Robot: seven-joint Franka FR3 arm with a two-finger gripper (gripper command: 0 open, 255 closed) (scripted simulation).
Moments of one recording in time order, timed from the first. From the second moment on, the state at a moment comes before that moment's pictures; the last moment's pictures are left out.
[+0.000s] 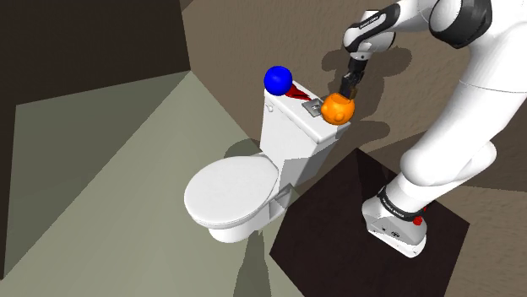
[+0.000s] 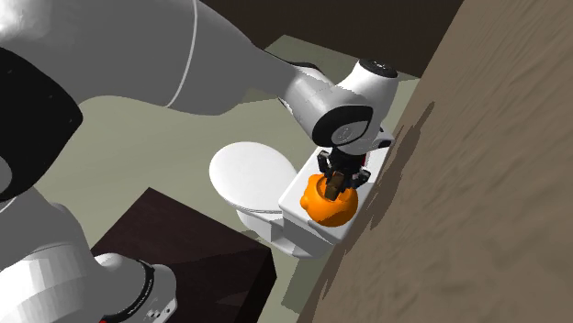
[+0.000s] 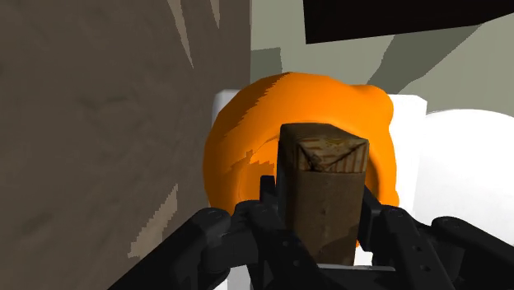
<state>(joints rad) -0.40 0.27 -0.28 -1.99 0.01 2.17 -0.54</state>
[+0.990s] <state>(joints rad) -0.40 0.29 -0.27 -2.00 0.02 2.20 -0.54</state>
